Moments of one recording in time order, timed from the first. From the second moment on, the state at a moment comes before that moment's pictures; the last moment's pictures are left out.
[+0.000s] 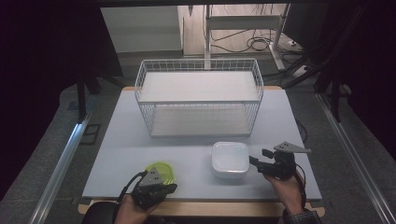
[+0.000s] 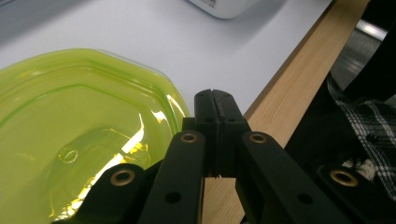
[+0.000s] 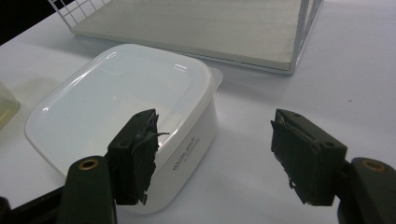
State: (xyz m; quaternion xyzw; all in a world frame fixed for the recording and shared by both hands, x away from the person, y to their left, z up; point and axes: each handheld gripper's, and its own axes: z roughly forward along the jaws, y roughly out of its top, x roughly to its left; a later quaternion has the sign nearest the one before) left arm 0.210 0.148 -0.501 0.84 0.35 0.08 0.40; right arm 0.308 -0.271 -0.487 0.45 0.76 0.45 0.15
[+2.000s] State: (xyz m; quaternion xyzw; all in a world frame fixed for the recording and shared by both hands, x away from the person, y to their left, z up) left arm 0.308 0.128 -0.505 0.83 0.35 0.11 0.42; right arm 0.328 -0.251 -0.490 0.42 0.81 0.38 0.13
